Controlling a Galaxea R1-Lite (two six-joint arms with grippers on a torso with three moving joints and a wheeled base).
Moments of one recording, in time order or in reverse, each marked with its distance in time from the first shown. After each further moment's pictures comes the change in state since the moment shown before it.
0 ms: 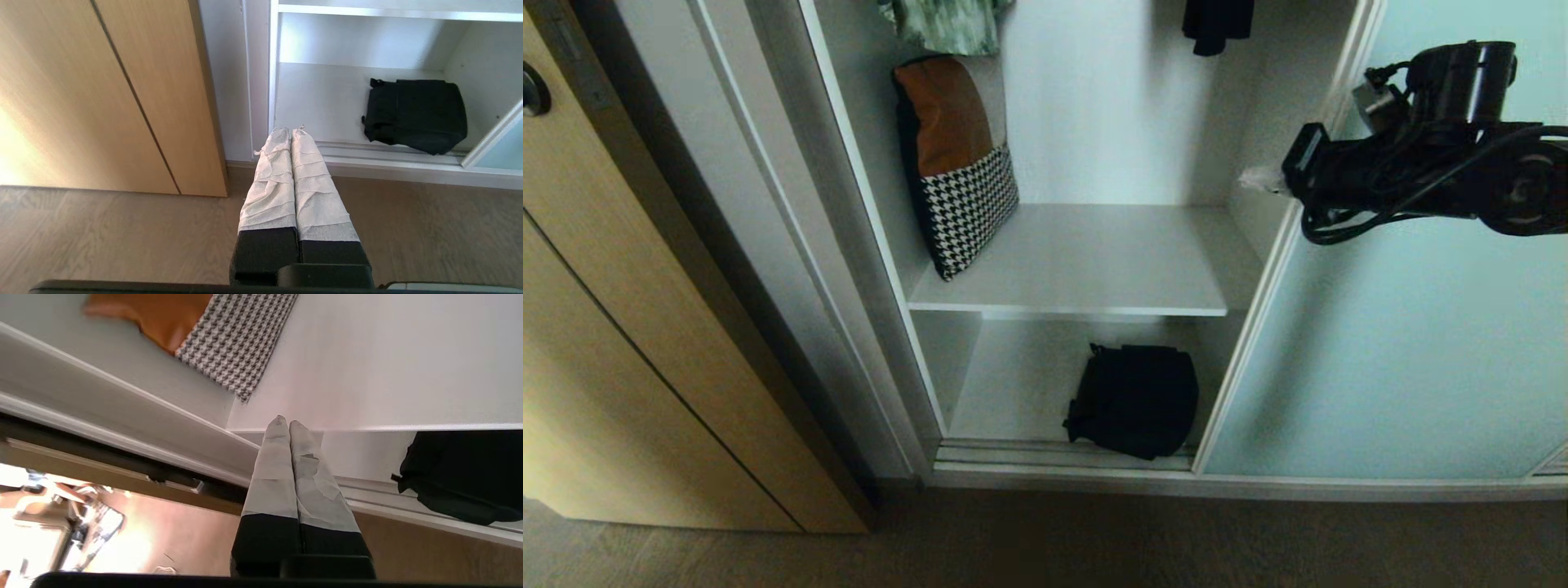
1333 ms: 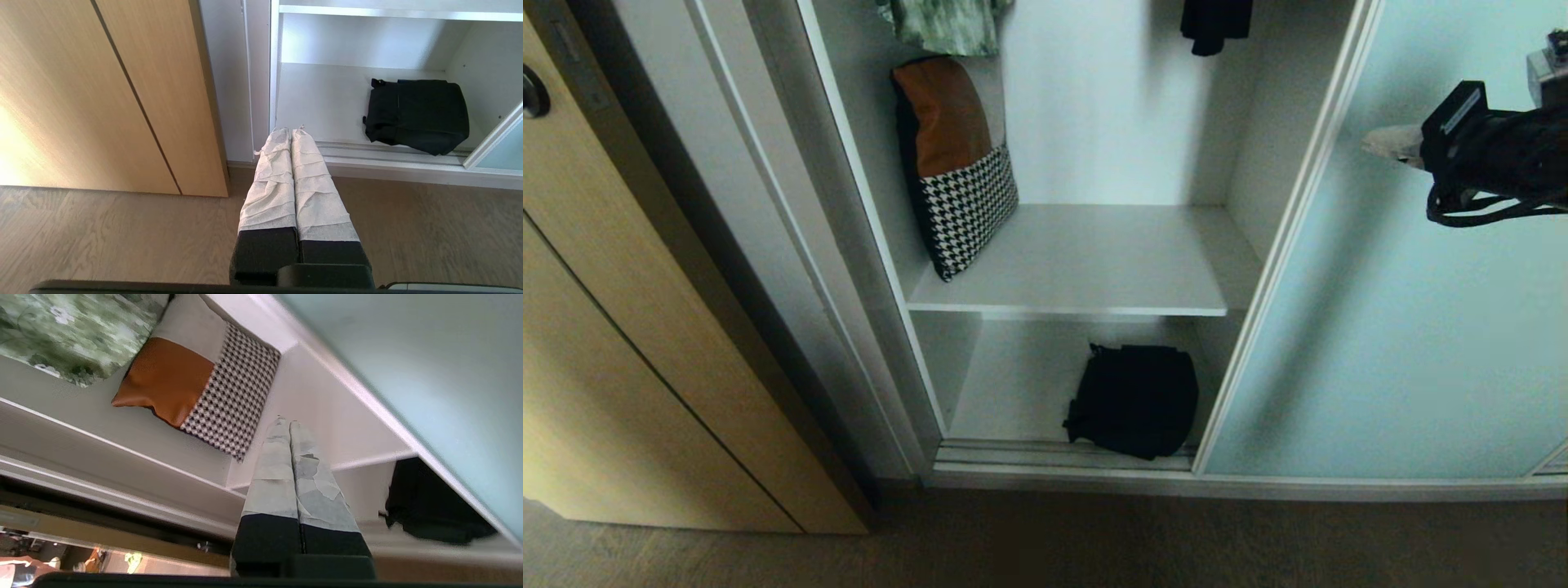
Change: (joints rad) left arm 0.000 0.000 0.000 0.000 0.000 0.000; right arm -0.180 -0.232 0.286 -0.205 -0.023 0.121
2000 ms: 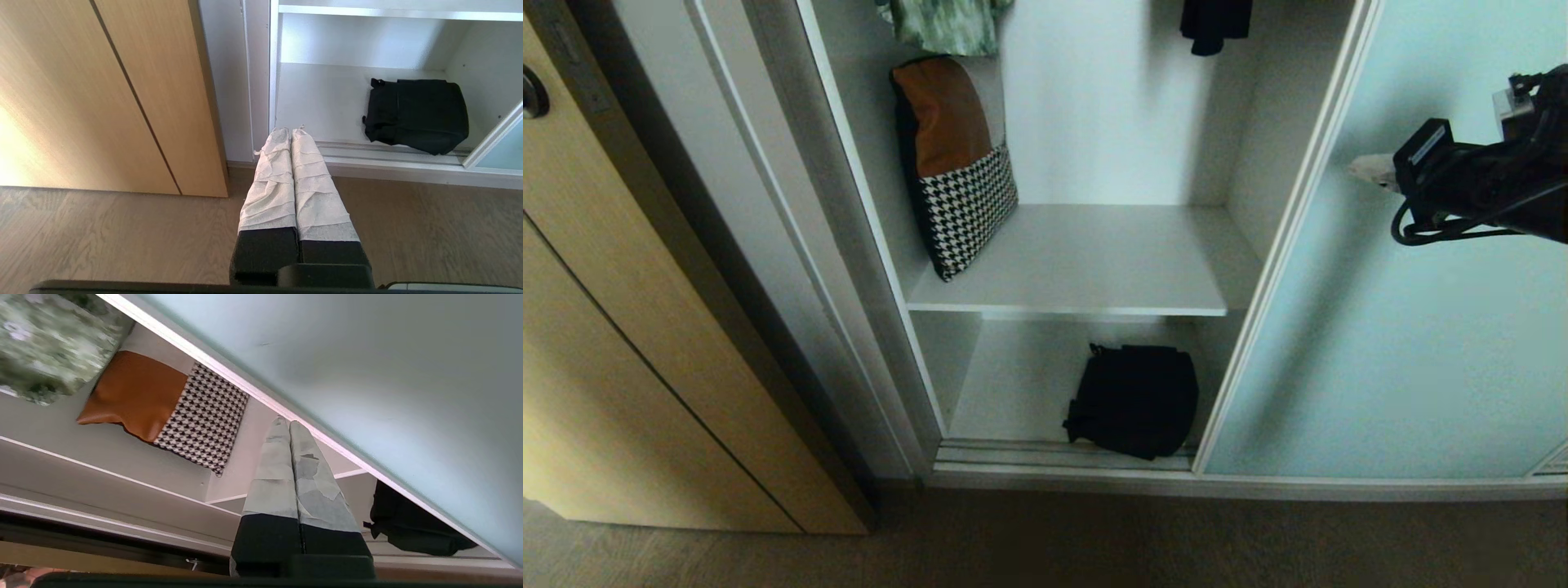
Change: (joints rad) left arm 0.000 0.000 0.000 0.000 0.000 0.000; right arm -0.026 0.118 -0.012 -0.080 -0.003 0.001
